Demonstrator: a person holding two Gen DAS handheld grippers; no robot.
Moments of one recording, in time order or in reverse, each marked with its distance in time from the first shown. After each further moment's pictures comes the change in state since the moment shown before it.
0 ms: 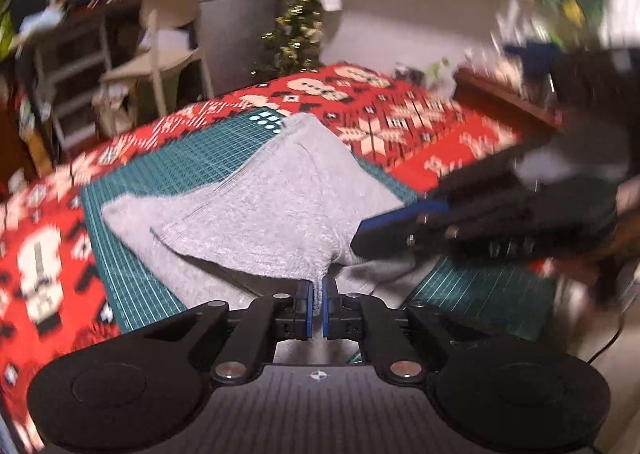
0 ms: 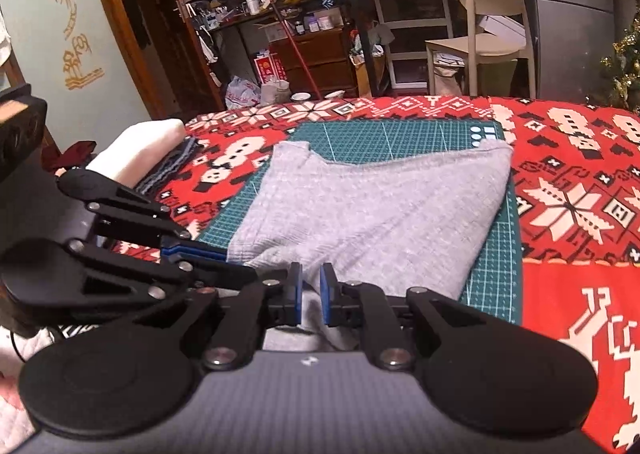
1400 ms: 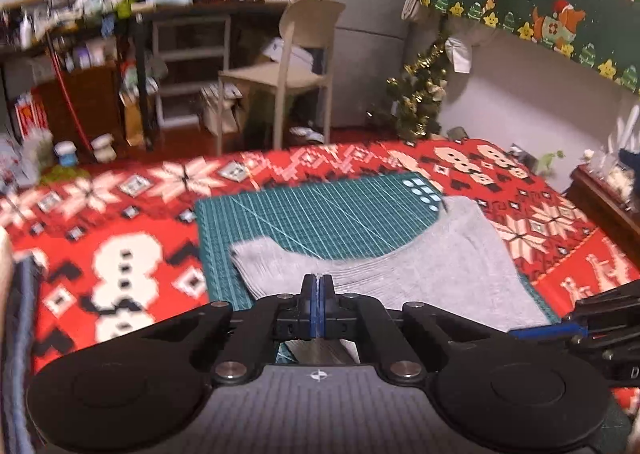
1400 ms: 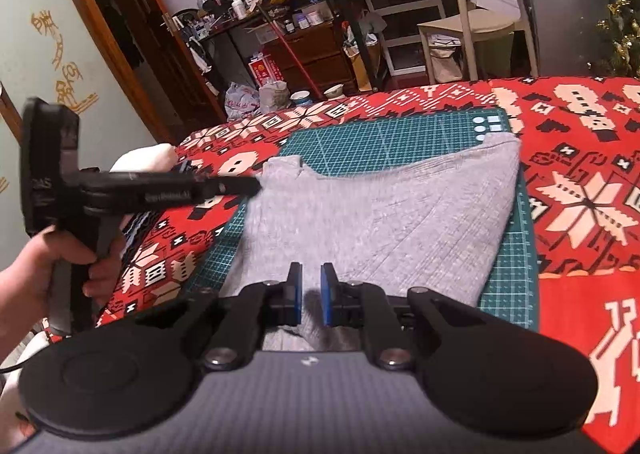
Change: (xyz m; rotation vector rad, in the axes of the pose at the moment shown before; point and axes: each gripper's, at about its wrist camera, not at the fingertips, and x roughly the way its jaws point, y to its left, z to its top) left arm 0.018 0.082 0.030 -0.217 -0.147 0.267; right arm 0.030 -0.020 0.022 0.109 0.022 0.053
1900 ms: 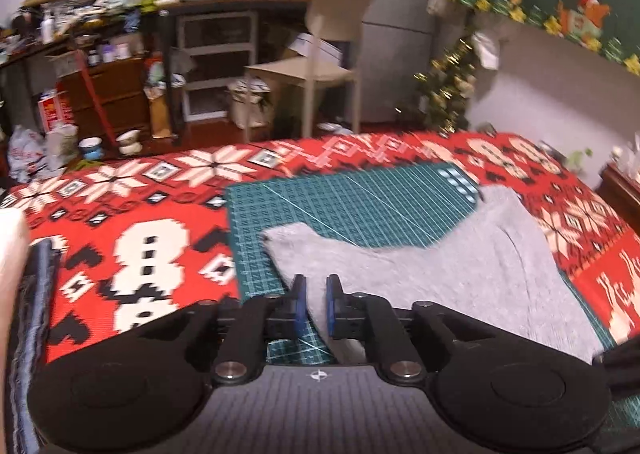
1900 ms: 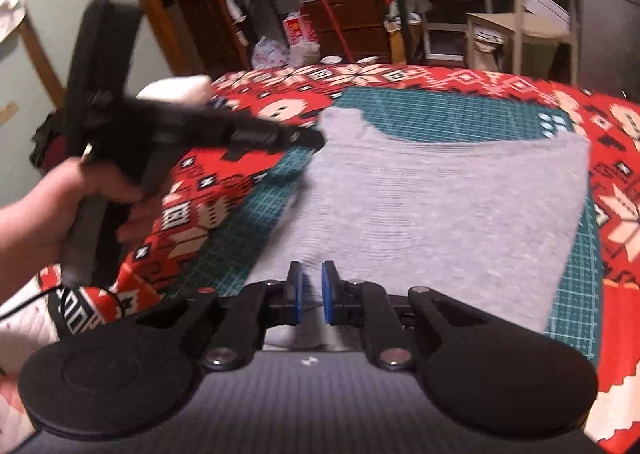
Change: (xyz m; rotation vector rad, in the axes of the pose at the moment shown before) left arm 0.009 0.012 -0.009 -0.051 0.008 0.072; right arm 0.029 0.060 -0.021 -0.199 0.111 -0.012
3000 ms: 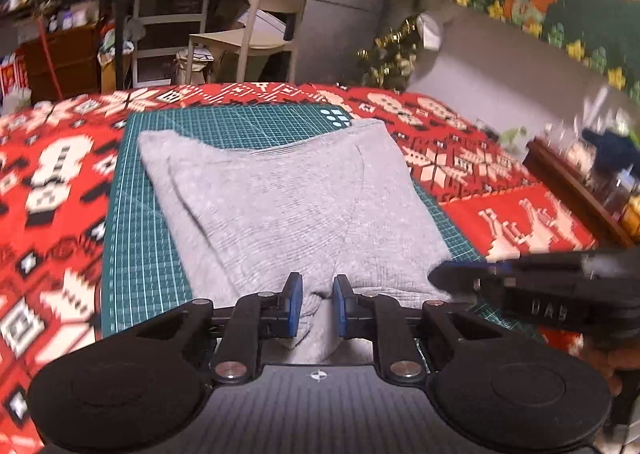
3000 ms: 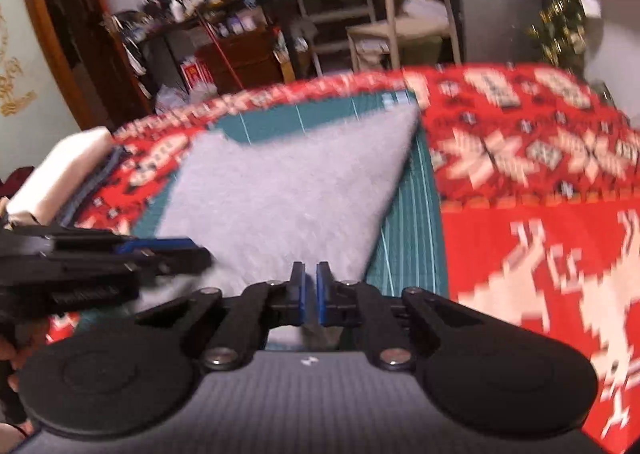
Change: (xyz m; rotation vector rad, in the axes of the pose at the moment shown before) left arm -0.045 -0.082 -0.065 -0.044 0.070 -0.182; right arm -0.061 -0.058 -0.054 0.244 -0.106 -0.239
